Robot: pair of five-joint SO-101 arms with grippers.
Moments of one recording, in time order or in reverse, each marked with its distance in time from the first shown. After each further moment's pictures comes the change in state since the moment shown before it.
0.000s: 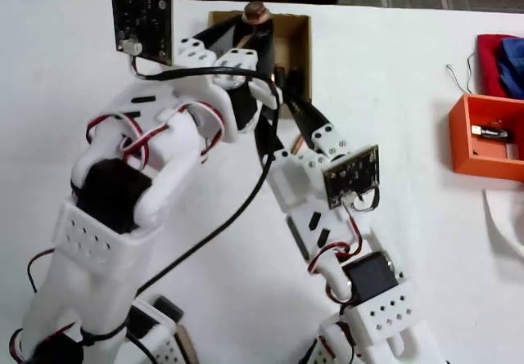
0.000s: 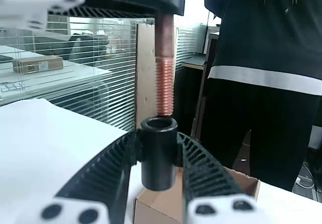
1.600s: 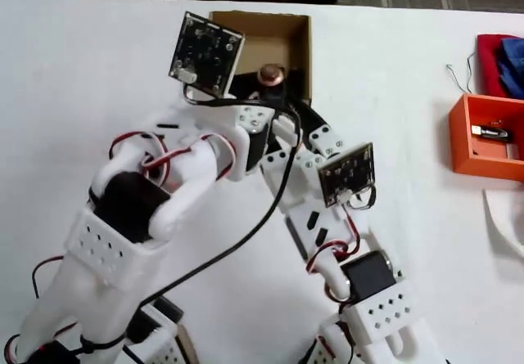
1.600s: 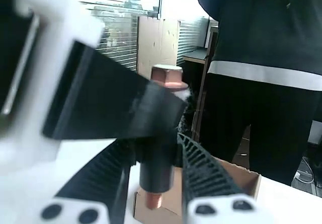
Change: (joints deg) left arm 4.0 -3.5 10.3 9.0 -7.8; right arm -0.3 0.2 0.2 0.1 0.3
